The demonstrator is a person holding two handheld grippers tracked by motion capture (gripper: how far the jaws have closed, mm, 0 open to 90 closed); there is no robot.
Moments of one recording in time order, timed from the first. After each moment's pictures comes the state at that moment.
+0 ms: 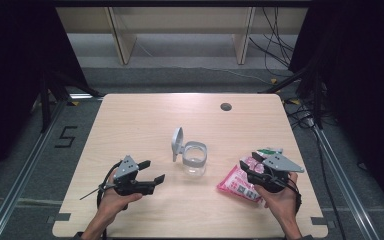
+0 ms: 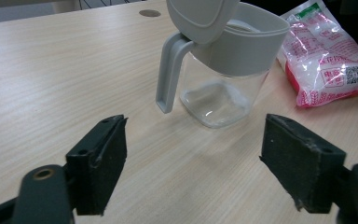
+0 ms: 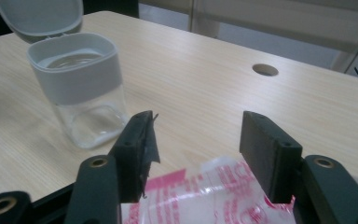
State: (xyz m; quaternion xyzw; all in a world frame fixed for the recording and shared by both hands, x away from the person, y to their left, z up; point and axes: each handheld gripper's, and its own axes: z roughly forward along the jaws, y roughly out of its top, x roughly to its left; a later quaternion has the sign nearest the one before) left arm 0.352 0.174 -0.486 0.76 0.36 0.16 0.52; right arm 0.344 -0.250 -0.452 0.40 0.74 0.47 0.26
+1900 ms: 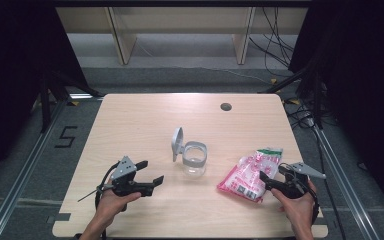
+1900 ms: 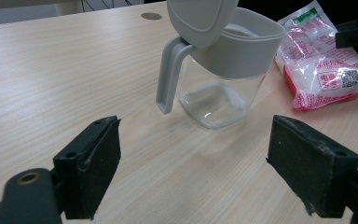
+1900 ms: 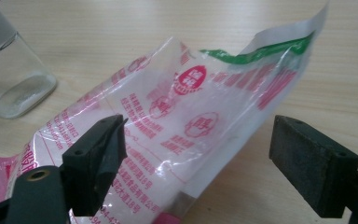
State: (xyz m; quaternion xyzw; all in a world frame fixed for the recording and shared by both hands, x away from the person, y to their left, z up) left arm 0.347 0.177 -0.482 0.75 0.36 0.16 0.53; right arm 0.342 -0.311 -0.490 0.54 0.69 0.43 0.22
